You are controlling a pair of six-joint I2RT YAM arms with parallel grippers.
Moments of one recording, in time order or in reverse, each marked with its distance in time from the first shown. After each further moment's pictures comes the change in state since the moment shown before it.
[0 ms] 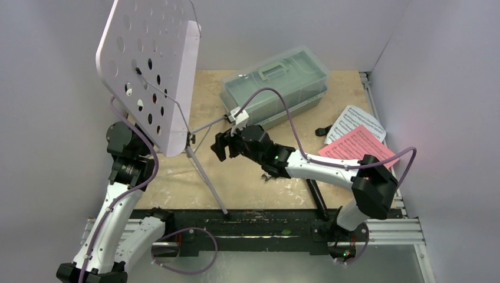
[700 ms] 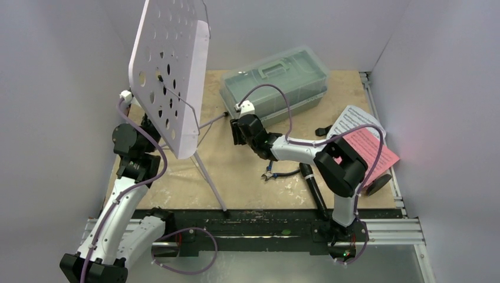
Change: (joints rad) left arm 0.001 0.035 -0.085 0.234 0.159 -0.014; right arm -0.209 0.288 0.073 -0.066 0.159 0.031
